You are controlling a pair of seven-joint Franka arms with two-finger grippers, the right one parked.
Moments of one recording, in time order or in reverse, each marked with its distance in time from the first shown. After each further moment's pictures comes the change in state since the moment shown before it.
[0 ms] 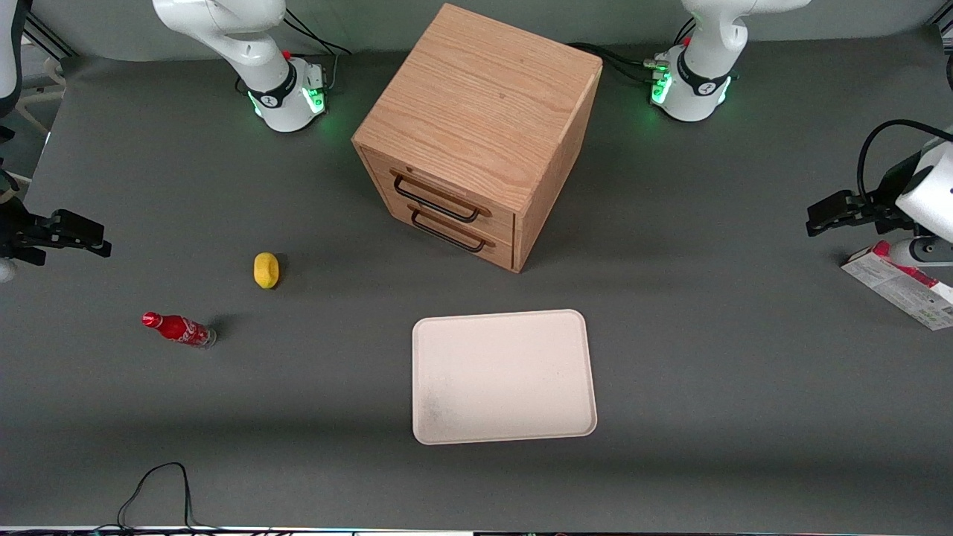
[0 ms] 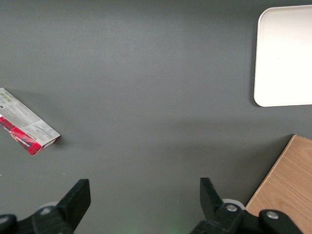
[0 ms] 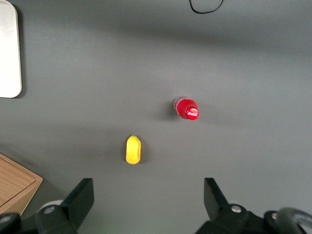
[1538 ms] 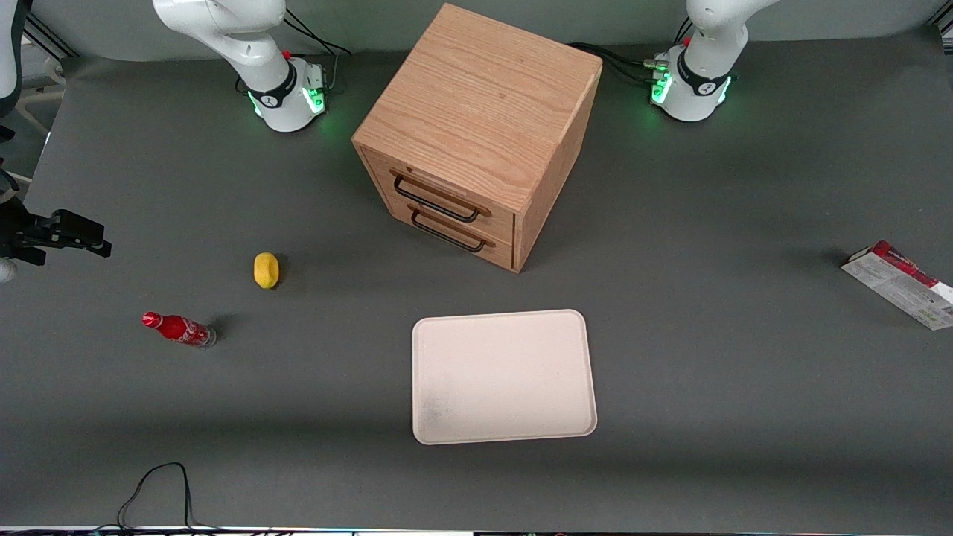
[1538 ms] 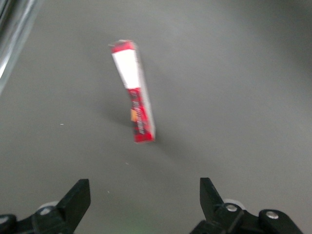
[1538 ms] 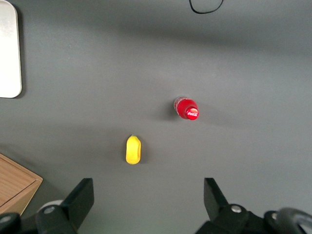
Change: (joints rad) arm 0.545 0.138 0.034 -0.003 0.025 0.126 -0.059
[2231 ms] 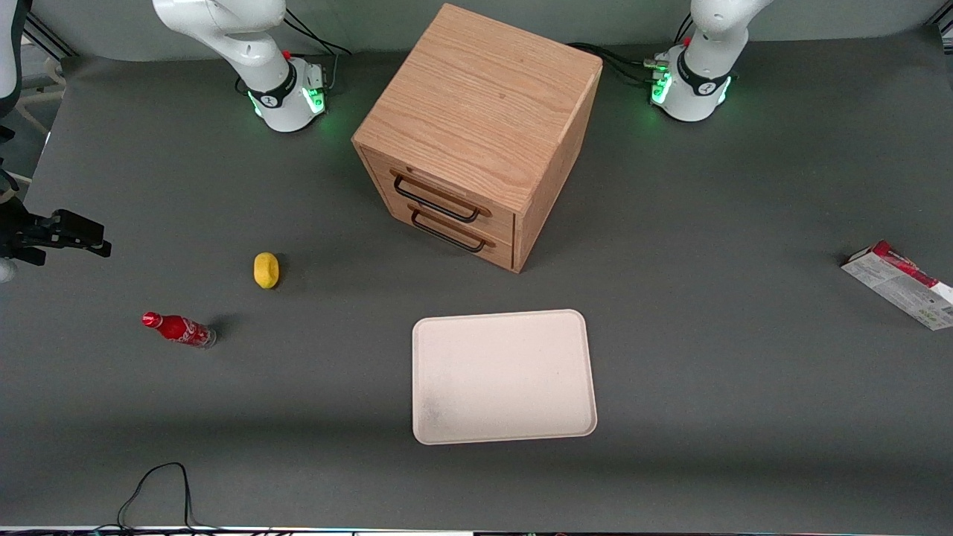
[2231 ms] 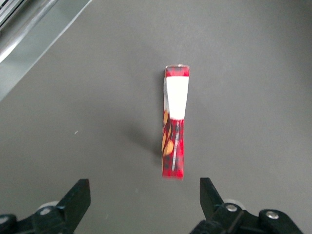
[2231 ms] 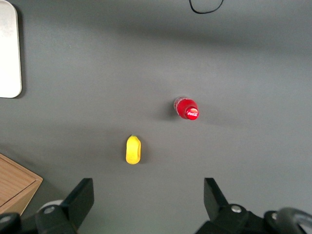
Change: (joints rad) arm 0.116 0.045 -0.012 -0.156 0.000 0.271 -0.101
